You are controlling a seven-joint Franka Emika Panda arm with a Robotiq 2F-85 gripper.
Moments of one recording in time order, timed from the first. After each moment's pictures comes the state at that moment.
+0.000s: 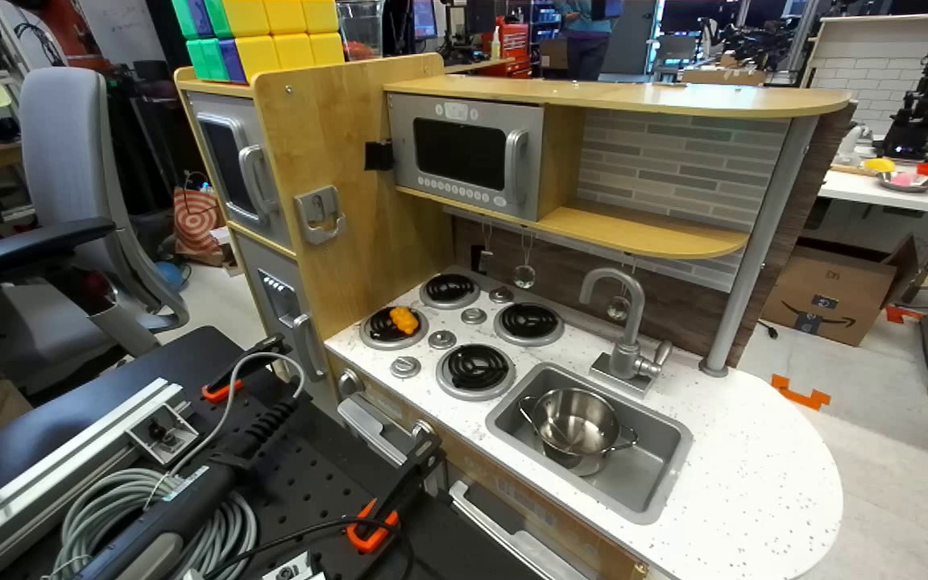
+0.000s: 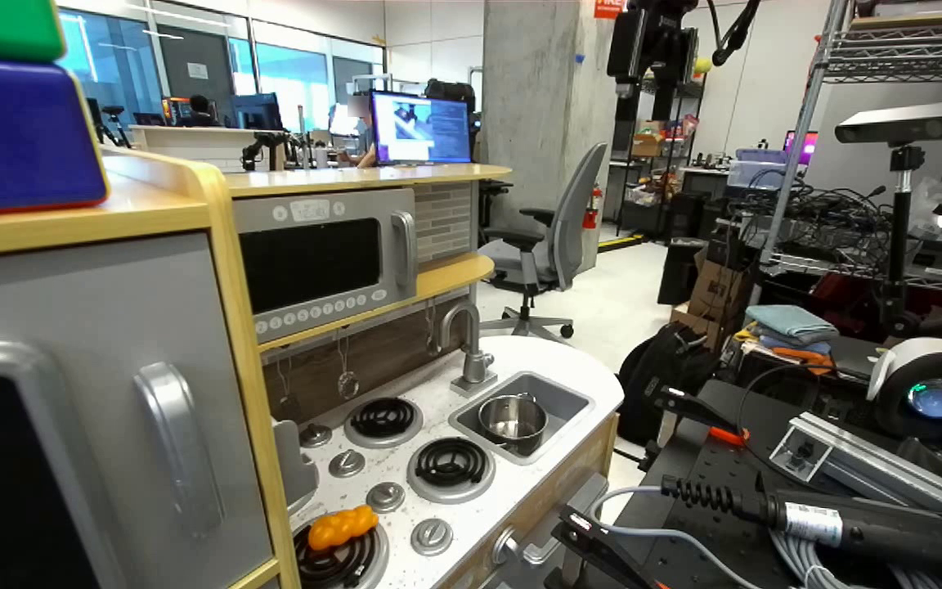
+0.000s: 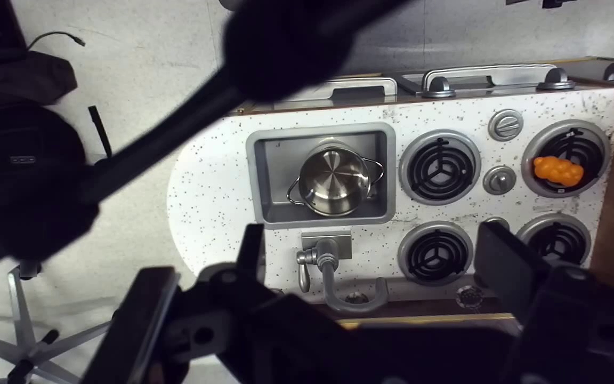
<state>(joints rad) -0.11 -0.25 -0.16 -2.24 -0.12 2.03 -0.16</state>
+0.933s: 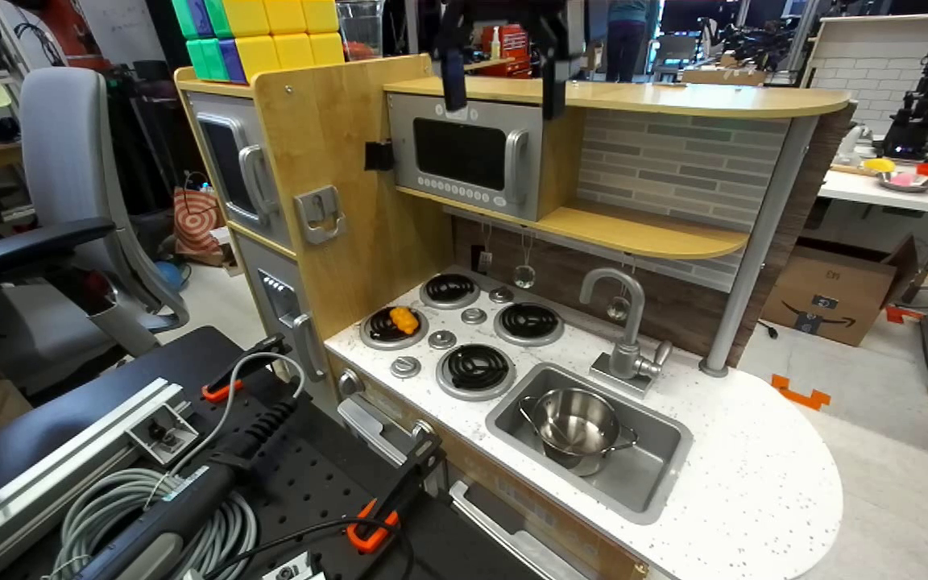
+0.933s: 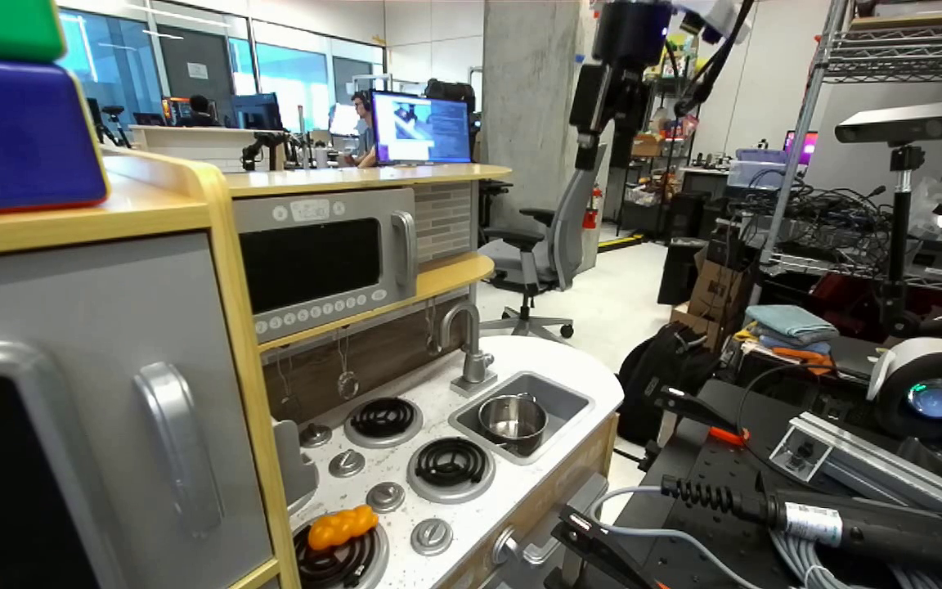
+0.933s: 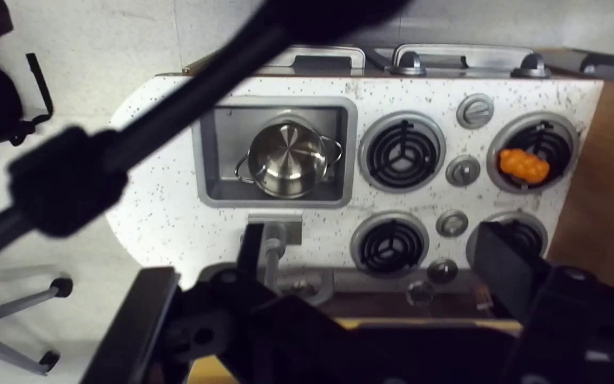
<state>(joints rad) -0.08 -0.19 -0.12 -2.35 -0.04 2.26 -0.22</state>
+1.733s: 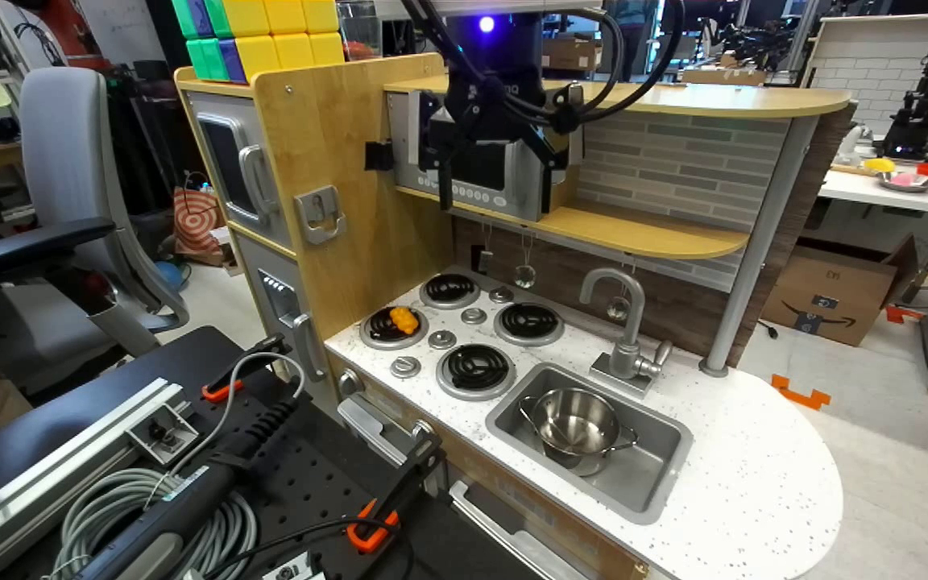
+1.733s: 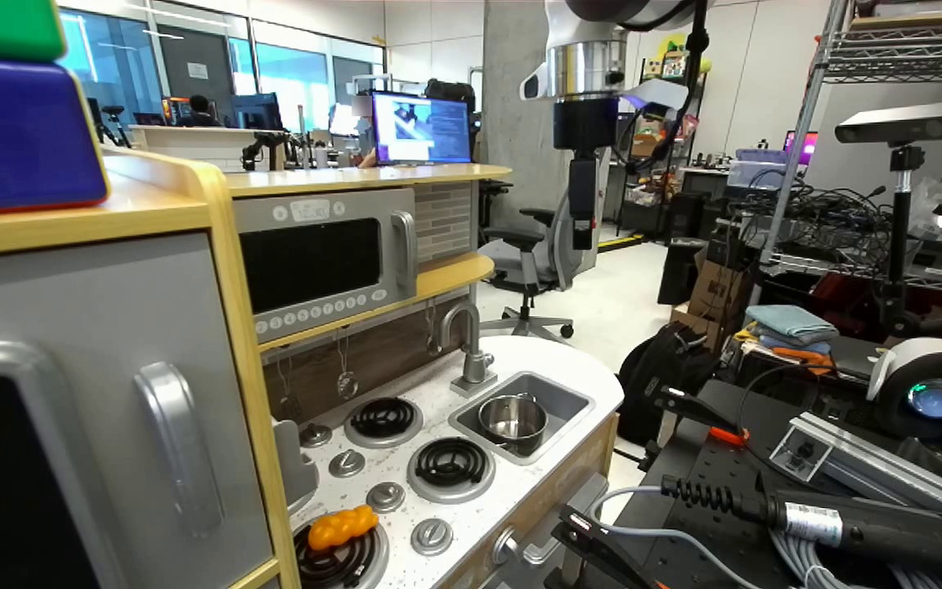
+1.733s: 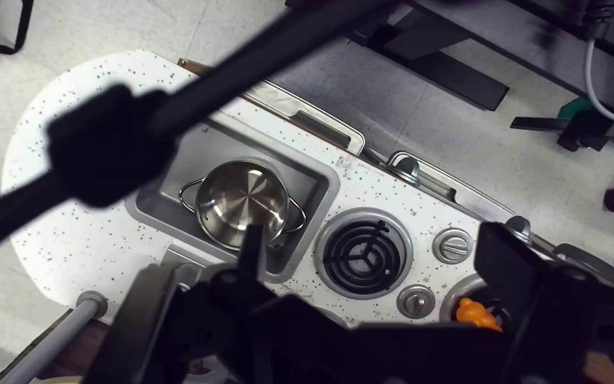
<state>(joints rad) -0.06 0.05 -0.09 -2.27 -0.12 2.25 -0.57</state>
